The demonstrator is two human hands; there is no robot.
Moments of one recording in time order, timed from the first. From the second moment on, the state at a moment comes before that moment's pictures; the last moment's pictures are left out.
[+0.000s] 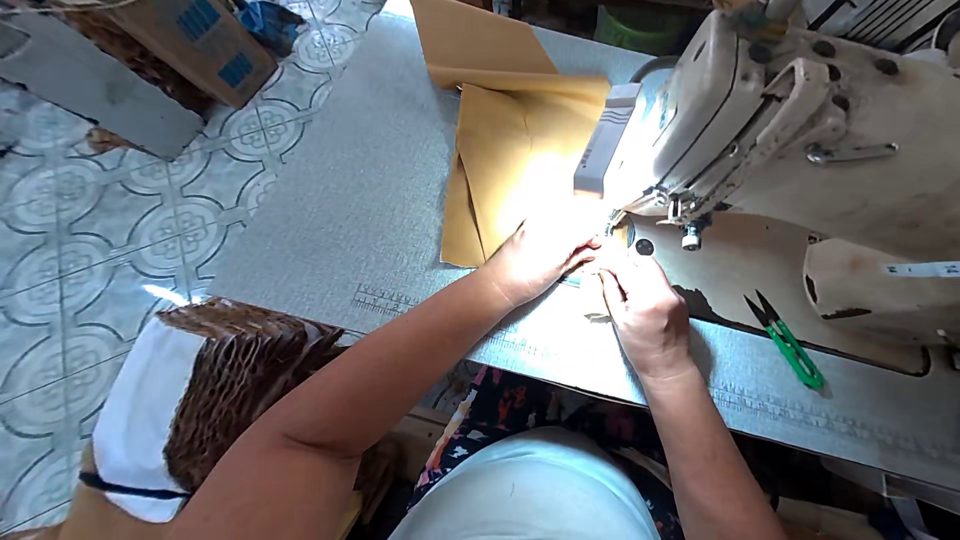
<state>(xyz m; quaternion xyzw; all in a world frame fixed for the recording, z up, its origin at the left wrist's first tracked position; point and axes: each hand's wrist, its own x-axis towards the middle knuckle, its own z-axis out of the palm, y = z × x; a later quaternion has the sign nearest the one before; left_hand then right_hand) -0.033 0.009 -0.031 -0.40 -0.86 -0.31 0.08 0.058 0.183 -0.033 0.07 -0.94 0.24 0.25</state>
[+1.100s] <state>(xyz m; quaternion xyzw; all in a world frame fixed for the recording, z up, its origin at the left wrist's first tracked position) -0.077 0.014 -0.018 -0.39 -0.88 -0.26 0.01 0.038 0.184 -0.033 0.07 -0.96 0.13 0.22</state>
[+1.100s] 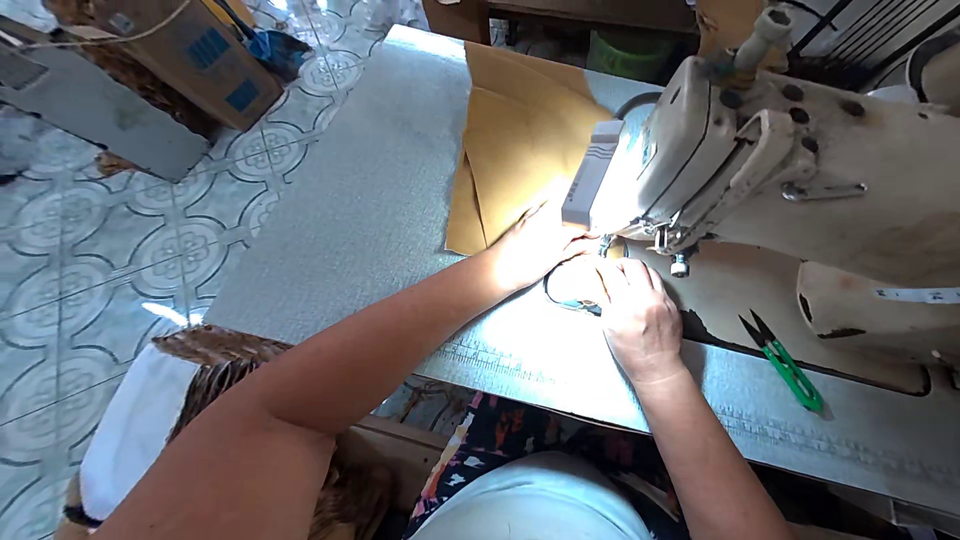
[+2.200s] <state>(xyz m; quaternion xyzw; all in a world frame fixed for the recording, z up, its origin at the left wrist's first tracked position) -0.022 -0.025 0.089 -0.13 -0.97 0.09 -0.18 0.141 0.313 -0.024 -0.13 -0.96 0.12 0.23</state>
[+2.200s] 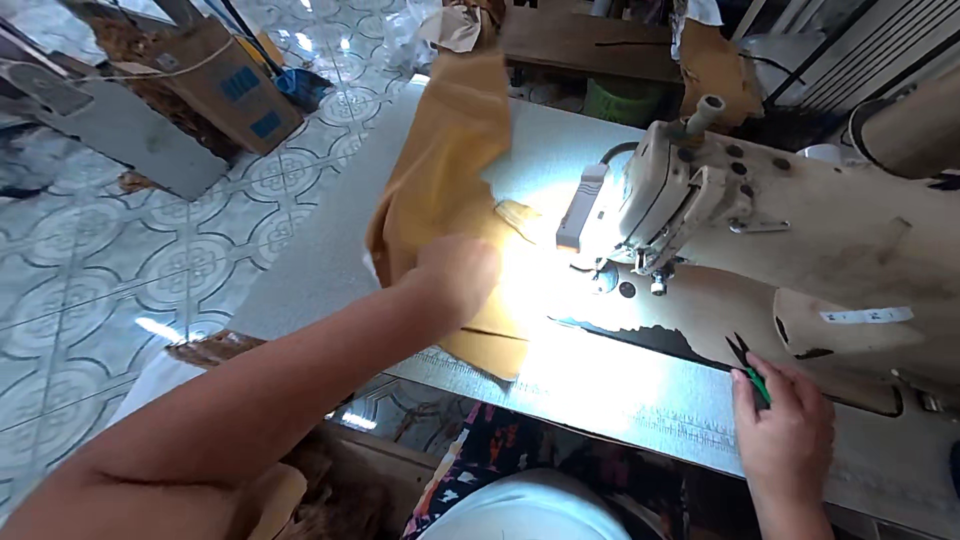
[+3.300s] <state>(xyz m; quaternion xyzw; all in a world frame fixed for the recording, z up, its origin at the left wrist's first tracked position) -0.016 -0.137 -0.017 -0.34 -0.90 -0.20 0.18 0.075 0.204 -0.024 0.04 -0.97 0.16 0.20</state>
